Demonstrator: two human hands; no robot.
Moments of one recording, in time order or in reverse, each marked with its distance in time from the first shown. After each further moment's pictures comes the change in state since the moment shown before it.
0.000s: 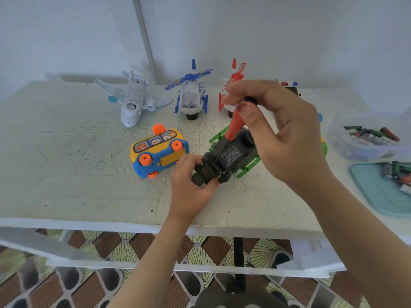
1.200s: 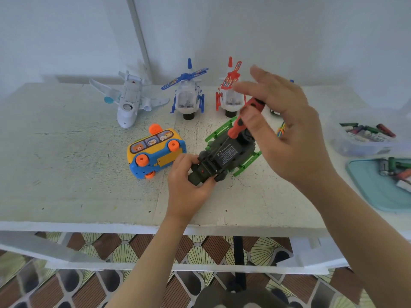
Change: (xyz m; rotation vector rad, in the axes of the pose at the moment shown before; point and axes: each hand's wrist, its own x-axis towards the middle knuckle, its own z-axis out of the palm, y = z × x) left_hand 0.000 0.000 0.000 -0.004 0.004 -0.003; right_hand -0.006 0.010 -0.011 -0.139 0.013 0.077
